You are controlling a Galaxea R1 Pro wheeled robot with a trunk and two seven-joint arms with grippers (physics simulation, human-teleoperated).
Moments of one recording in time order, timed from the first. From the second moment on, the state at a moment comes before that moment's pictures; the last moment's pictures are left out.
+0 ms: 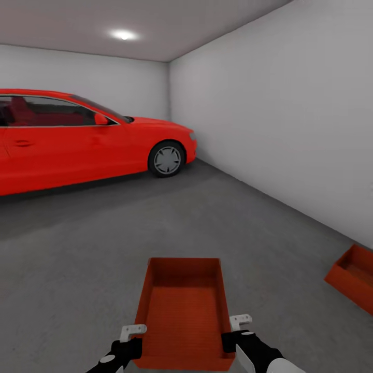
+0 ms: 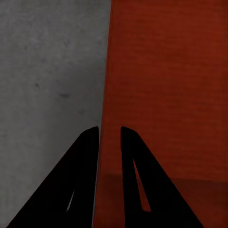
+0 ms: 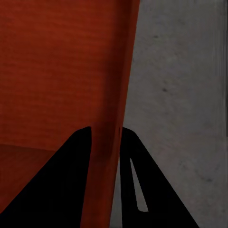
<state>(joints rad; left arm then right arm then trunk) -0.51 -0.05 -0.11 -0.13 0.18 -0.15 0.01 -0.58 0.10 0.05 -0.18 0.05 0.17 -0.06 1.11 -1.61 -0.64</state>
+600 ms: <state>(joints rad) -0.51 -0.05 -0.11 -0.13 0.18 -0.15 0.01 -0.58 0.10 0.05 -0.18 0.05 0.17 -0.06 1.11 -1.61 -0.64</state>
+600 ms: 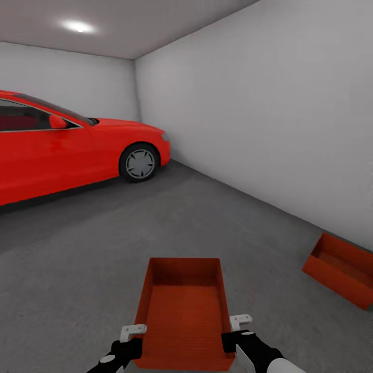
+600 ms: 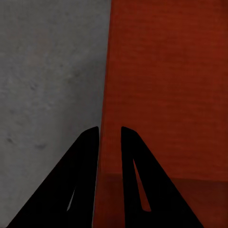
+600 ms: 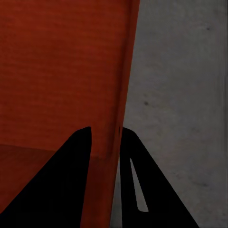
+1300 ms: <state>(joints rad) -0.51 -0.05 -0.11 -0.13 0.18 -0.15 0.01 -0.58 0.10 0.05 -0.18 0.05 0.17 -0.06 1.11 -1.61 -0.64</state>
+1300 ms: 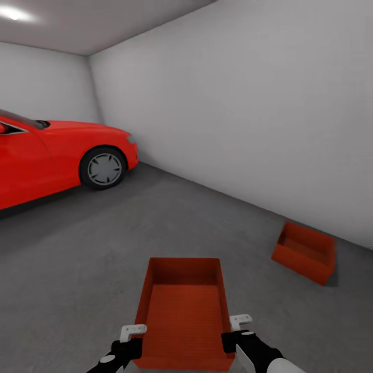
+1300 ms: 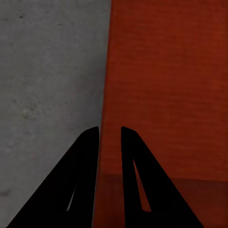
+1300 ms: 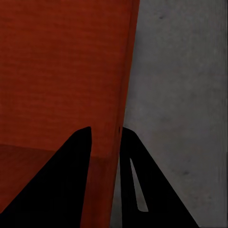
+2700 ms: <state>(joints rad) -0.51 -0.05 -0.11 -0.13 0.18 -0.15 0.01 -0.58 0.10 0.05 -0.18 0.05 0.17 -0.06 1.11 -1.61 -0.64</state>
